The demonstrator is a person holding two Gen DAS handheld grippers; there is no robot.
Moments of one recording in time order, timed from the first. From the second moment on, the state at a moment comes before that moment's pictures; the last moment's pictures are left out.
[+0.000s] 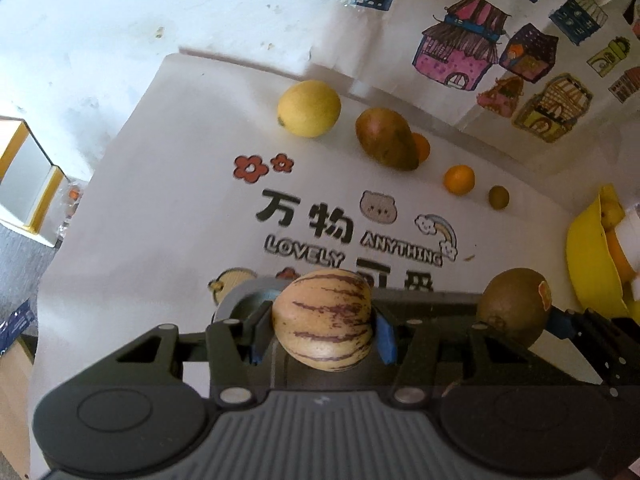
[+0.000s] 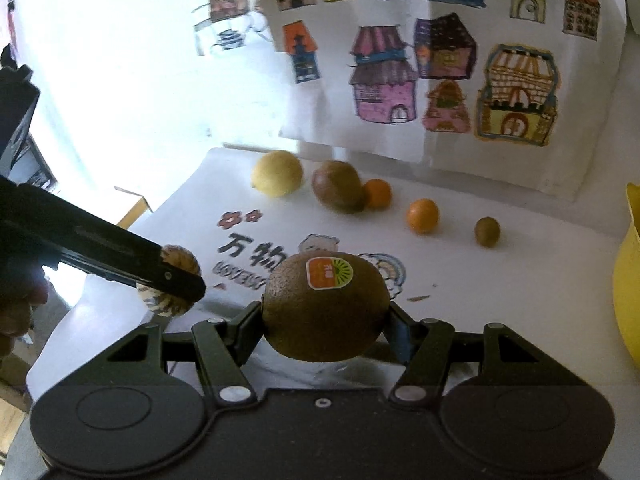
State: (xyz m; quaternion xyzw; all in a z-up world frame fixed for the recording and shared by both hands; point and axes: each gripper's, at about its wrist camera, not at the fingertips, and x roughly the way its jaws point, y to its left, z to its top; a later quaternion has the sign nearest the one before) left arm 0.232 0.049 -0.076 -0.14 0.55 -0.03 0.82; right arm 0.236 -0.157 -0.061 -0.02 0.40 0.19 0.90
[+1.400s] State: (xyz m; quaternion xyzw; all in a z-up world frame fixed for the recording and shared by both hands) left arm 0.174 0.066 -0.072 -0.04 0.53 -0.13 0.84; right arm 0.164 -0.115 -0.063 -0.12 0.41 0.30 0.85
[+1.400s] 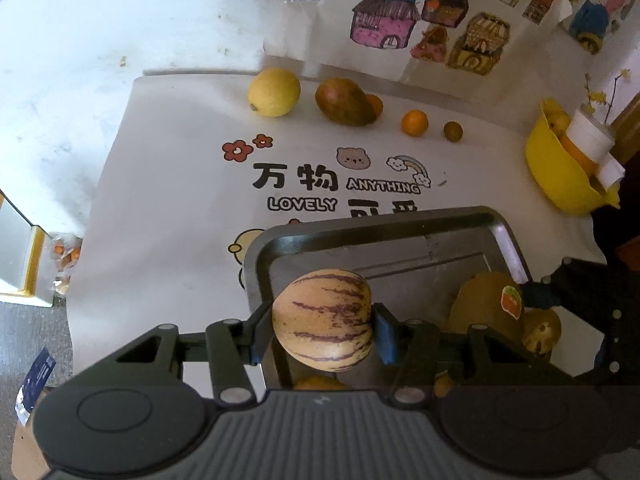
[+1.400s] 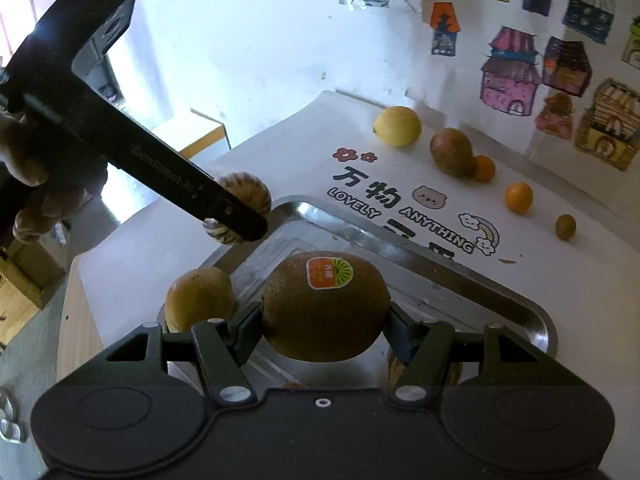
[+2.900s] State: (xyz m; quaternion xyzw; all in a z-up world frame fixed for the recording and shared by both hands) left arm 0.205 0.054 -0.112 -0.02 0.59 -0.10 0.80; right arm 0.184 -0.095 -0.094 -0.25 0.44 0.37 0.78
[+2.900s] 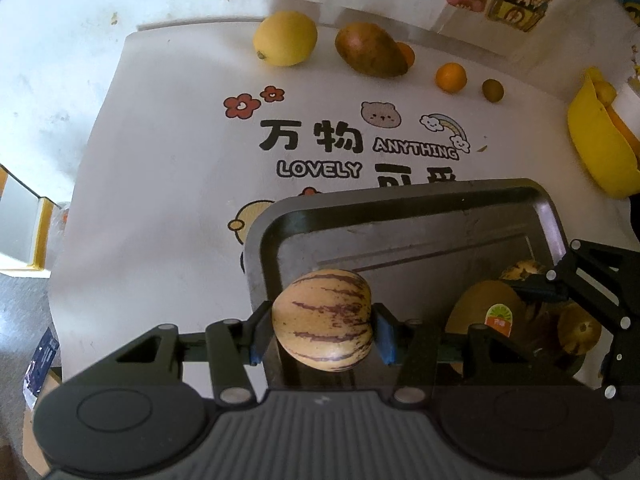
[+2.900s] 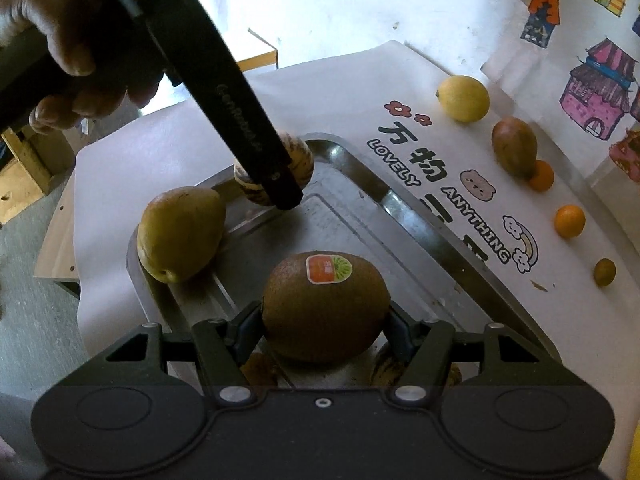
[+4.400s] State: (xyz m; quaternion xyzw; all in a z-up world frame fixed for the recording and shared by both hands) left arm 0.094 0.057 -0.064 0.03 0.55 -0.06 0.83; right arm 0.102 -0.132 -0.059 -0.15 0.46 0.20 0.85
